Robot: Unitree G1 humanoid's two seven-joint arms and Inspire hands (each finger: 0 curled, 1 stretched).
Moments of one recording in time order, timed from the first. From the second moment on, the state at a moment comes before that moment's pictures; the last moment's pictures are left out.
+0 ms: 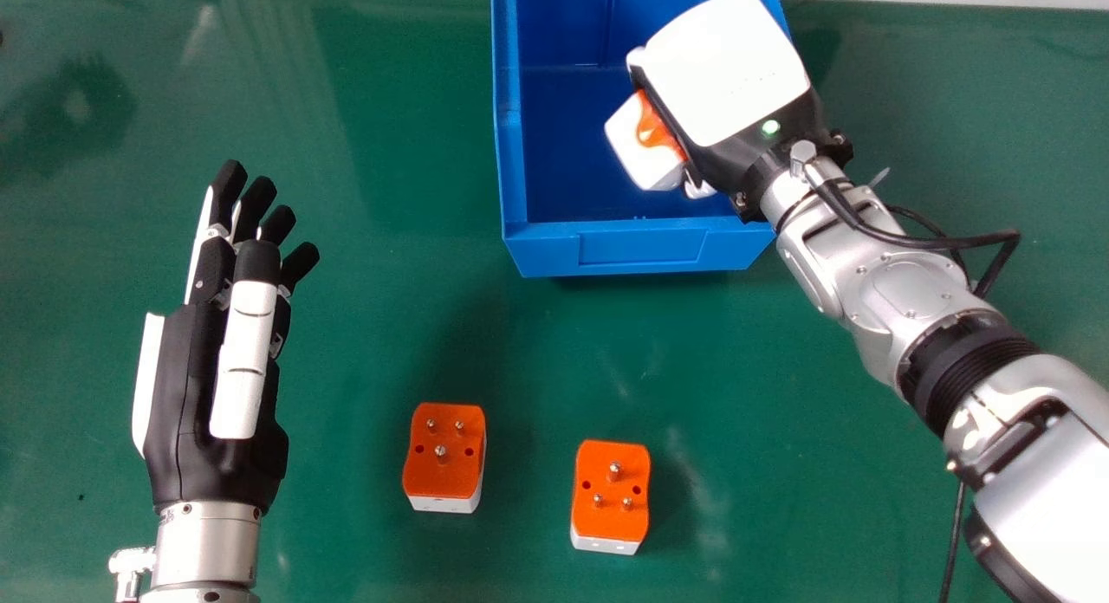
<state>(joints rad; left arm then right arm) 0.15 0.05 0.21 0.15 -0.27 -0.49 -0.26 -0.98 -0.28 0.72 1.08 -1.08 0.02 -0.54</state>
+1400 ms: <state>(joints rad) 0.15 0.06 0.21 0.17 -0.28 -0.48 -0.27 -0.02 -0.33 0.43 -0.74 -1.13 0.54 0.43</state>
